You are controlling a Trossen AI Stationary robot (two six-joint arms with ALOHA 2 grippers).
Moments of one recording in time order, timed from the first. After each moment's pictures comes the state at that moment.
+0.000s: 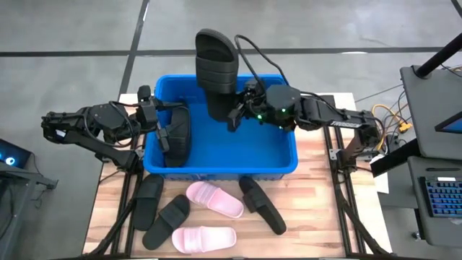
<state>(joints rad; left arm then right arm) -0.22 0.95 1.40 -0.64 -0.67 0.15 0.05 1.72 2.04 -0.43 0.50 0.39</state>
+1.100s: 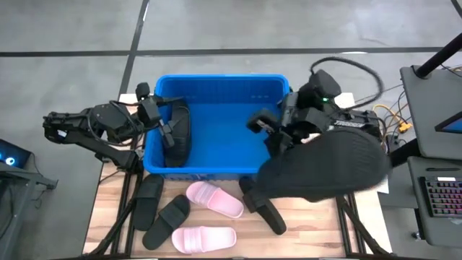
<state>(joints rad) -0.22 0.98 1.41 -0.57 -0.78 0.21 0.04 1.71 2.04 0.30 -1.23 0.02</state>
